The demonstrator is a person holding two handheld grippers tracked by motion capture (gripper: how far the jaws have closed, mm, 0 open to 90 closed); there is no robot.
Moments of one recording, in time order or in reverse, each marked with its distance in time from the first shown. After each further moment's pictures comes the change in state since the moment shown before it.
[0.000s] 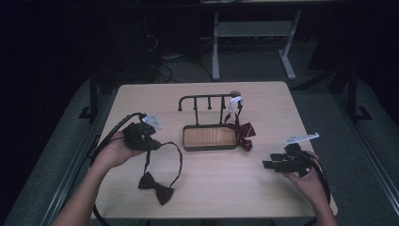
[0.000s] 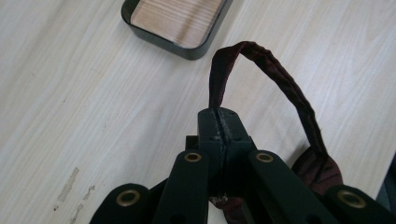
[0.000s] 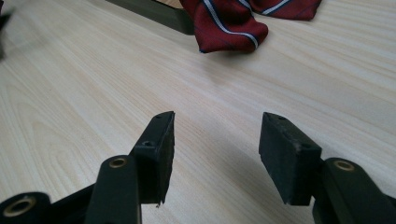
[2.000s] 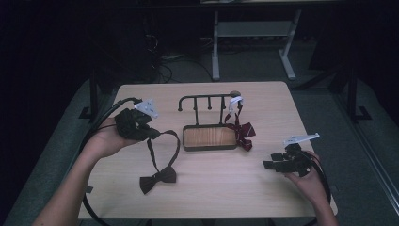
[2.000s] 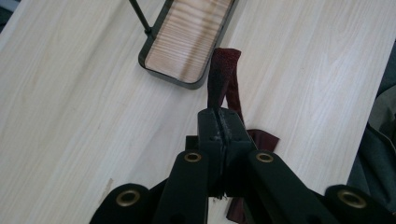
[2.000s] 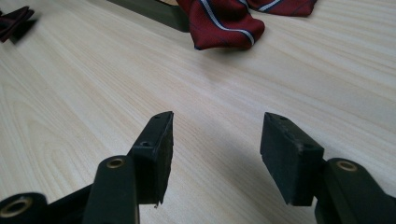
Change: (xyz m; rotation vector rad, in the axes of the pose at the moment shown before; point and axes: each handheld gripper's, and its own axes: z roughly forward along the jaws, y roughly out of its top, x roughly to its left) left arm -0.005 0.028 -0.056 -0.047 0.020 0.091; right arm -0.005 -0.002 0.002 -0.001 0.003 0.006
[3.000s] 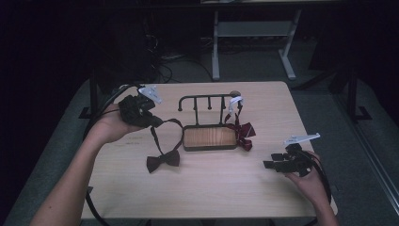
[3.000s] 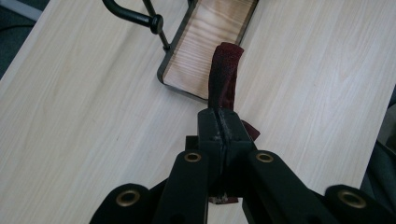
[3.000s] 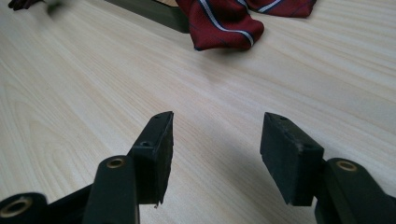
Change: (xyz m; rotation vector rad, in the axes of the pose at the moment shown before) left arm 0.021 0.025 -0.004 0.004 0.010 -0.012; right arm -0.001 0.000 -0.001 -0.005 0.003 -0.002
